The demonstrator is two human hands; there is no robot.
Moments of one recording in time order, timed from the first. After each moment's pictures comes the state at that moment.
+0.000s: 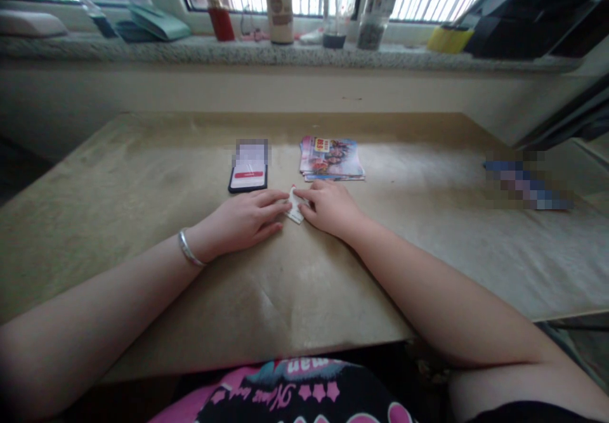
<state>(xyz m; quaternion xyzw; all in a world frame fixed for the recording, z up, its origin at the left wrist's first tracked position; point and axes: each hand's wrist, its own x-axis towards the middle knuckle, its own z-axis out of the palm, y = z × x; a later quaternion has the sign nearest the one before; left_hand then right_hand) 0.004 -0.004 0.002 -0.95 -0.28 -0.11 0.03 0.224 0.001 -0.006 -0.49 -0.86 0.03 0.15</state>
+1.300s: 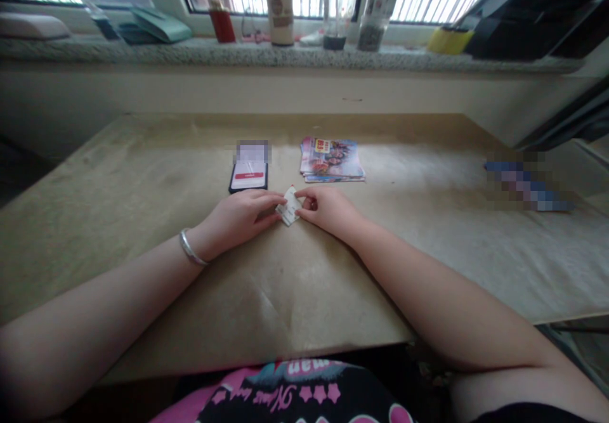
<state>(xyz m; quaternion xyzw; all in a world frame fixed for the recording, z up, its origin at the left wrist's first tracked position) 0.005 -0.001 0.001 -0.92 -0.36 -0.17 -0.03 0.219 0.002 -0.011 -0.51 -0.78 0.26 0.24</state>
